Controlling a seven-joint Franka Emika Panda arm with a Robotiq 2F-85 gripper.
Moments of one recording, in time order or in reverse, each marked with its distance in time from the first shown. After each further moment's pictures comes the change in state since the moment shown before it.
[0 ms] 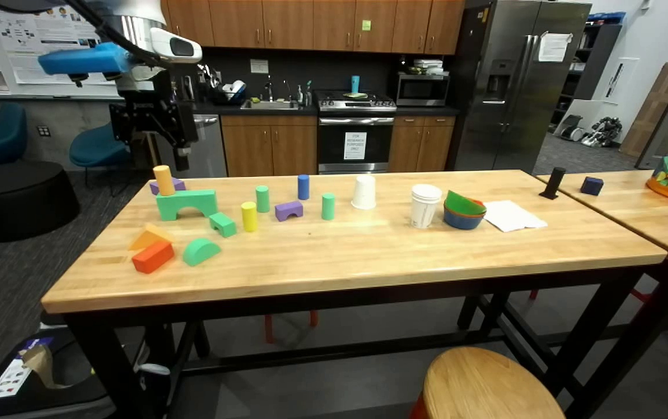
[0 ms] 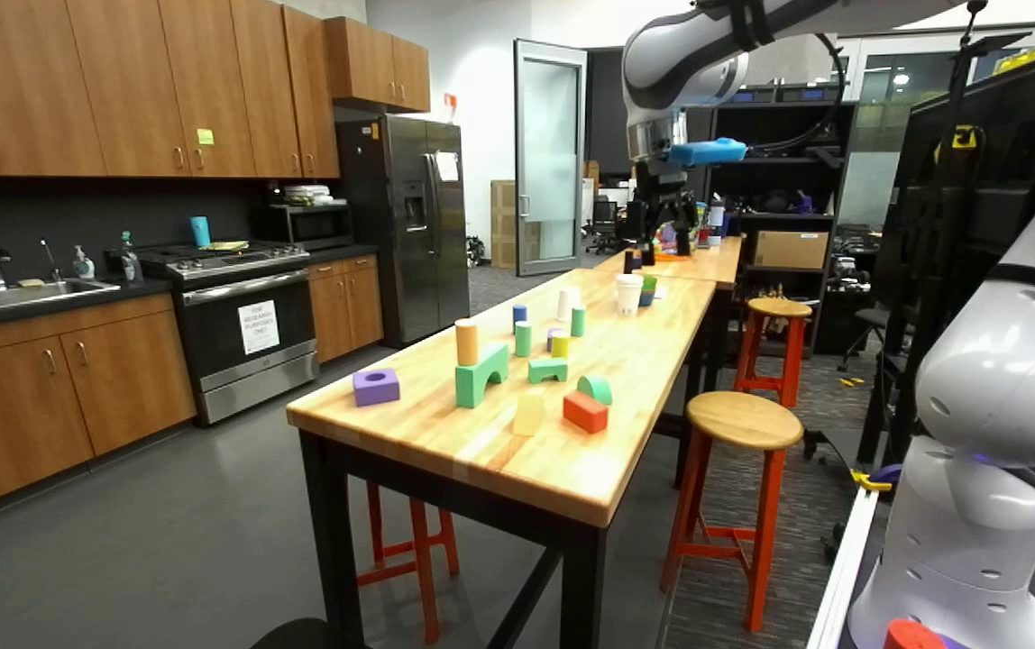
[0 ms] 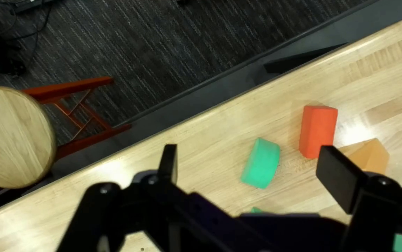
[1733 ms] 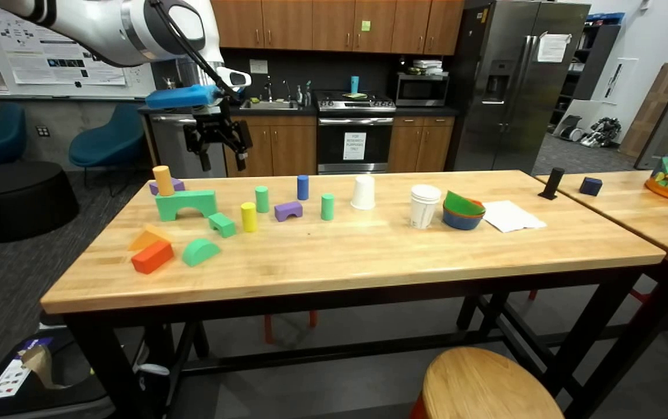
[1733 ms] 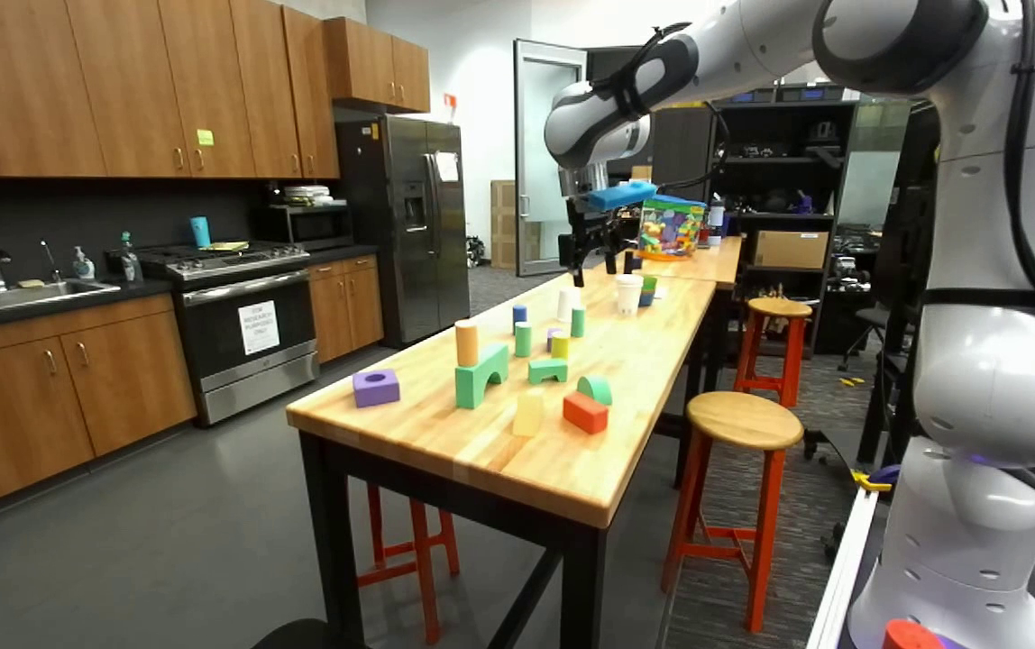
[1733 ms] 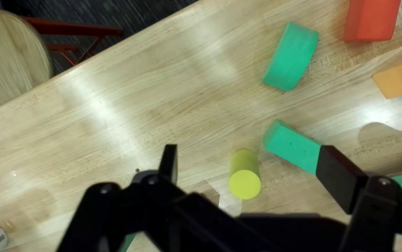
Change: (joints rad) arm 0.010 0.449 0.003 0.350 -0.008 0.161 -0.010
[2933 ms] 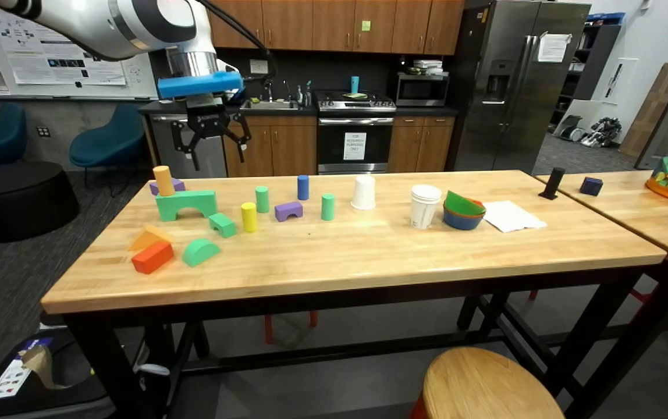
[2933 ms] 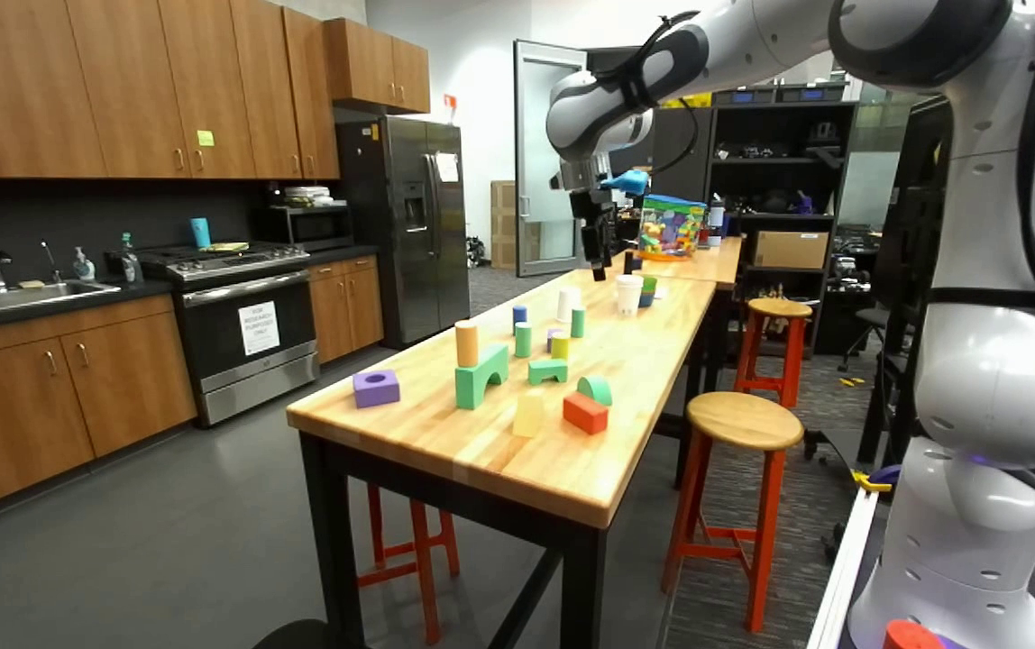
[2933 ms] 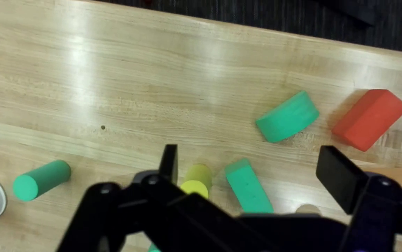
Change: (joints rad) arm 0.003 -0.038 0.014 -0.010 -0.057 -0.054 -0.569
